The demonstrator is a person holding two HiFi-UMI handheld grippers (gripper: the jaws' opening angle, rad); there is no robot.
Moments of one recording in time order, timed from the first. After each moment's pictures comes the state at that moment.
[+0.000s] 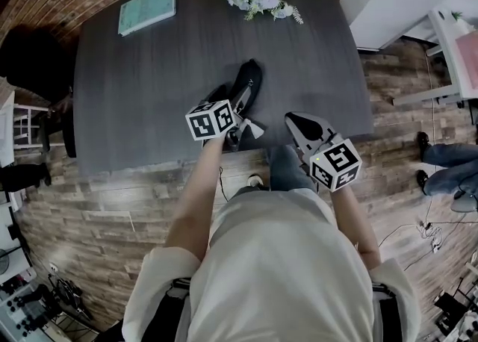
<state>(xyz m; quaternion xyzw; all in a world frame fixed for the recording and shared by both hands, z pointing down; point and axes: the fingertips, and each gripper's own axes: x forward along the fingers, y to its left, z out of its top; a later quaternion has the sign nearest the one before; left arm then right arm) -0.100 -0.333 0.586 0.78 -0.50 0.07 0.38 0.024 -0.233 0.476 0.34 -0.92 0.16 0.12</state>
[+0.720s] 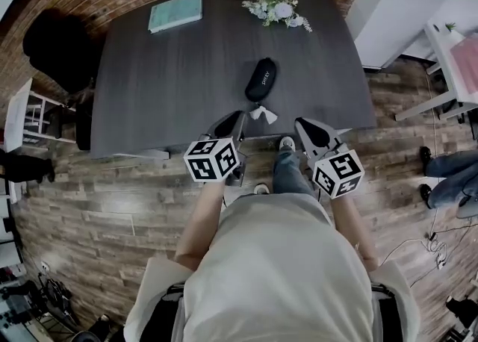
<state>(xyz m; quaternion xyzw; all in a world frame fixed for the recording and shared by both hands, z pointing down) -0.127 -0.175 0.482 0.80 -0.51 0.03 0.31 0.011 -0.150 0.437 0.39 -0.91 0.12 0.08</state>
